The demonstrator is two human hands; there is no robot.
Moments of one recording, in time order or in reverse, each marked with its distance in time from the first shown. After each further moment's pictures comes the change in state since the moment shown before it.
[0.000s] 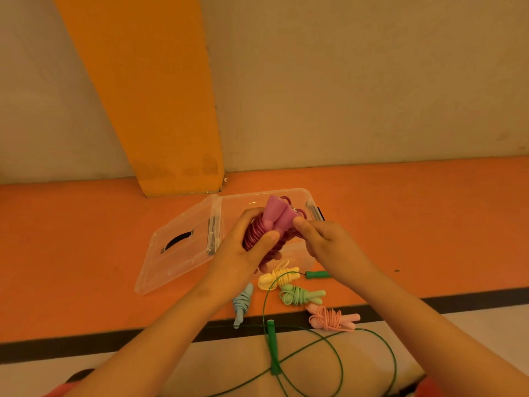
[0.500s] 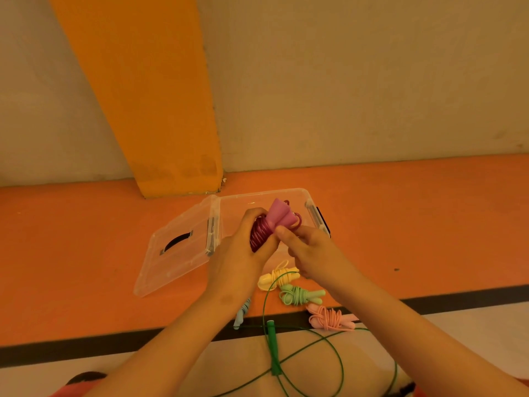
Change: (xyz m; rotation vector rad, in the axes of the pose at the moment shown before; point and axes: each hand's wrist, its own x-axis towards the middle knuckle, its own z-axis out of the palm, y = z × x) left_hand 0.003 -0.012 0.009 0.552 0.228 0.009; right_hand -0.001 -0.001 0.020 0.270 -0.054 0.205
